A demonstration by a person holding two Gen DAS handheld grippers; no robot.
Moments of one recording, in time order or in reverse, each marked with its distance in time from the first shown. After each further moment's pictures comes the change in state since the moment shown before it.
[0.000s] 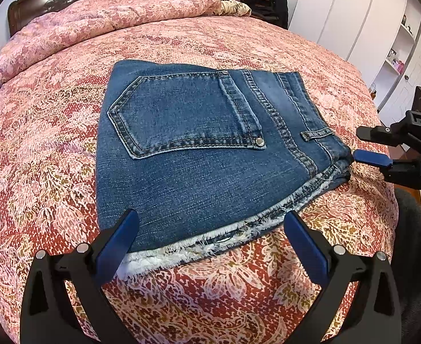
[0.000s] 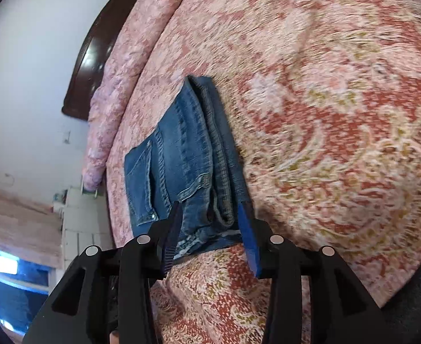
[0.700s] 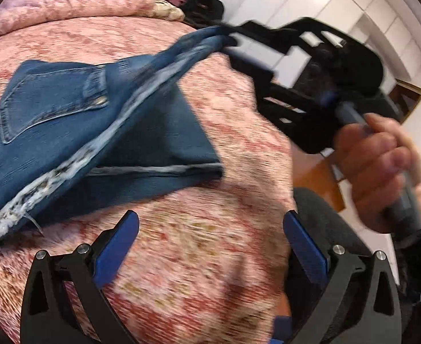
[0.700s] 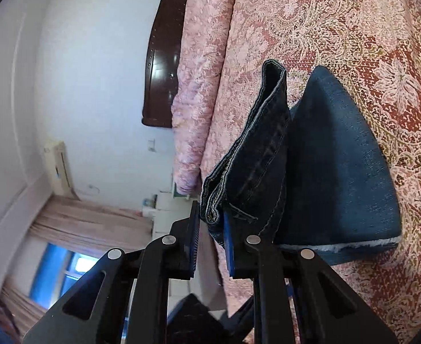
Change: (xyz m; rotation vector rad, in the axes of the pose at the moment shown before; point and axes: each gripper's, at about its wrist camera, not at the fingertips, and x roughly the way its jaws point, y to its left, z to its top) left arm -0.008 -0.051 -0.013 -0.011 -0.038 -0.448; right arm 0.009 0.052 0.015 0.120 0.001 0.504
